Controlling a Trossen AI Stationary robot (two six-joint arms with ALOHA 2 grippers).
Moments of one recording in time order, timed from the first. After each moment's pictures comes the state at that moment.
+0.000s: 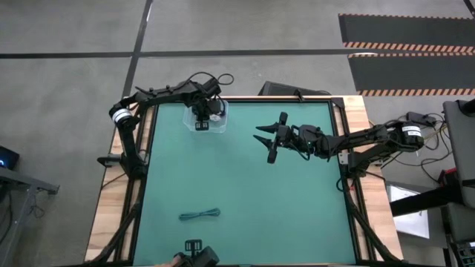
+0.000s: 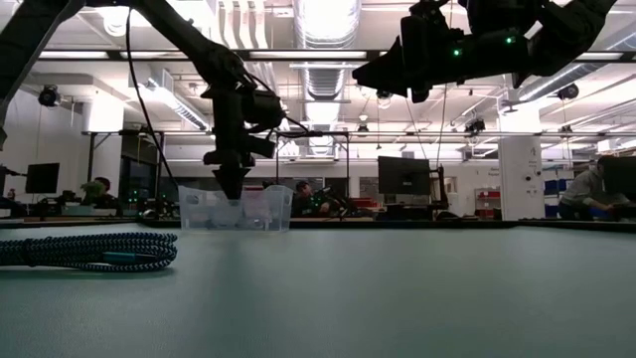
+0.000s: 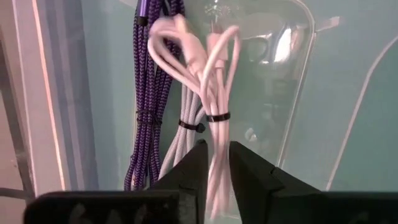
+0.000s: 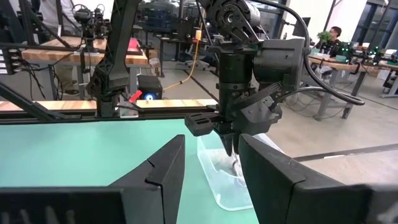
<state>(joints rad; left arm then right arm) 0.69 1.84 1.37 -0.87 -0.08 0.64 -0.13 1.38 0.56 0.81 0.16 -0.12</state>
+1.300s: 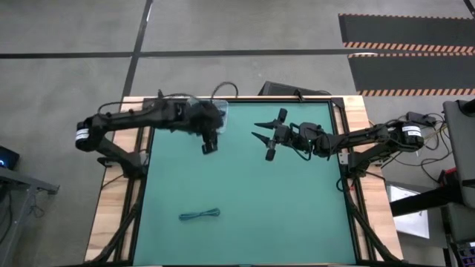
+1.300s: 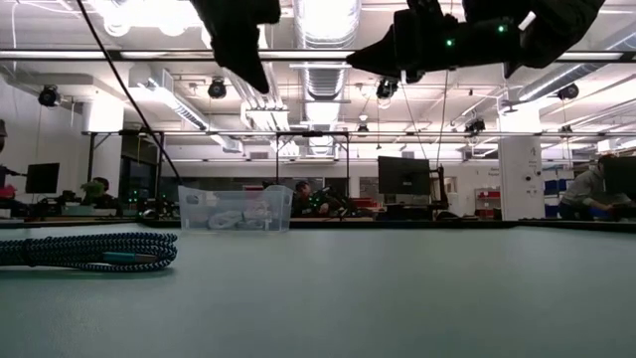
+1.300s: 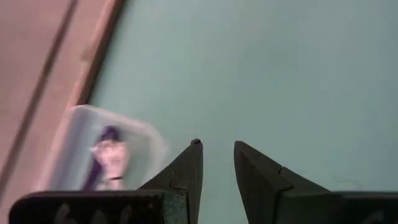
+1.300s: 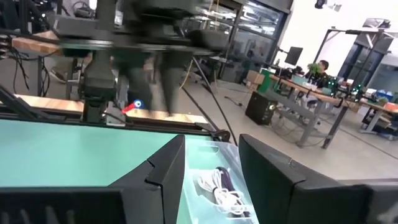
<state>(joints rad) 0.20 1.42 1.38 -0.87 -0.15 0.05 -0.13 1.38 0.62 0.81 0.16 -0.28</state>
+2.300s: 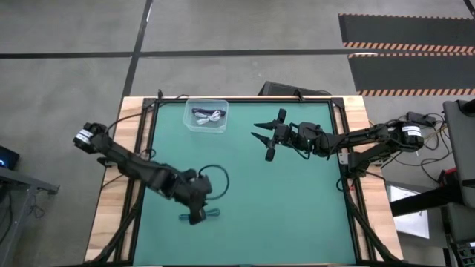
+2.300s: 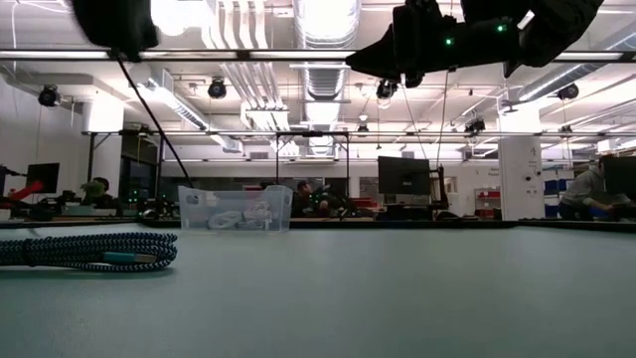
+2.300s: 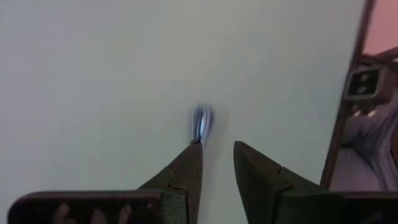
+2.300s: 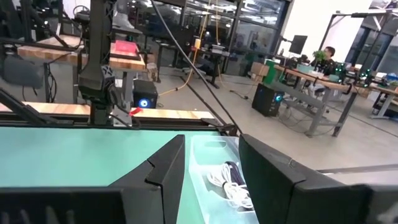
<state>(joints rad) -0.49 1.45 1.24 -0.87 -0.13 -0.84 -0.13 1.38 0.63 0.78 0.16 -0.20</state>
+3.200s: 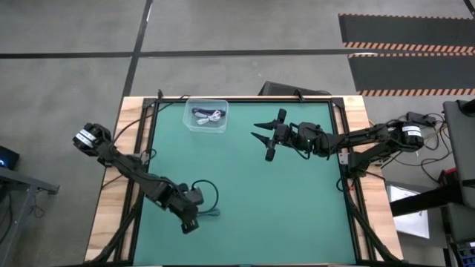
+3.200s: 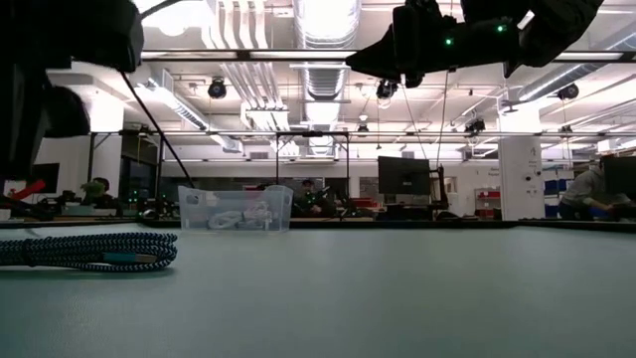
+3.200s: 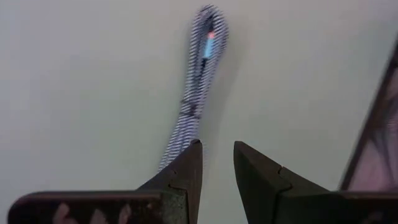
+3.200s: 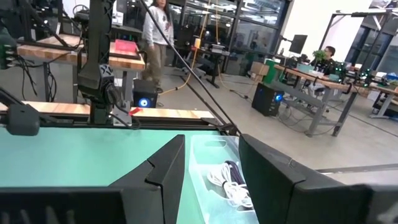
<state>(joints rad) -0.60 1.45 0.89 -0.56 -0.03 -1.04 -0.13 1.38 0.63 0.78 0.16 -0.20</state>
